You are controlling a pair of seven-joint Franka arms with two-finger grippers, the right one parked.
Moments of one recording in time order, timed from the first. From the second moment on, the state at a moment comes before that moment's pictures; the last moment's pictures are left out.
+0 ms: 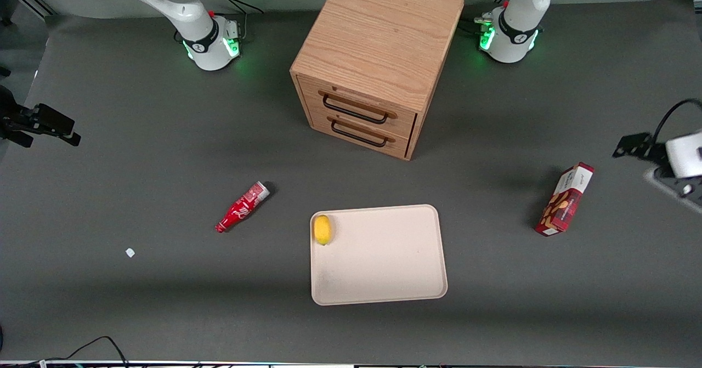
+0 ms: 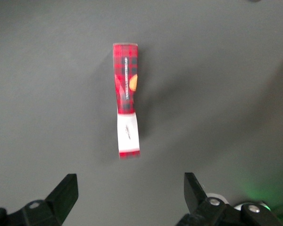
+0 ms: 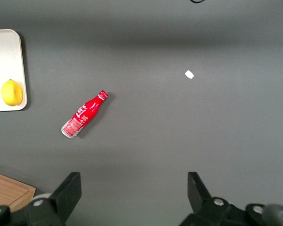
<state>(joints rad) 0.09 0.29 0.08 -1.64 -0.04 1.71 0.79</state>
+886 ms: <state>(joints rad) 0.09 0.44 0.08 -1.93 -0.17 2.21 0.87</state>
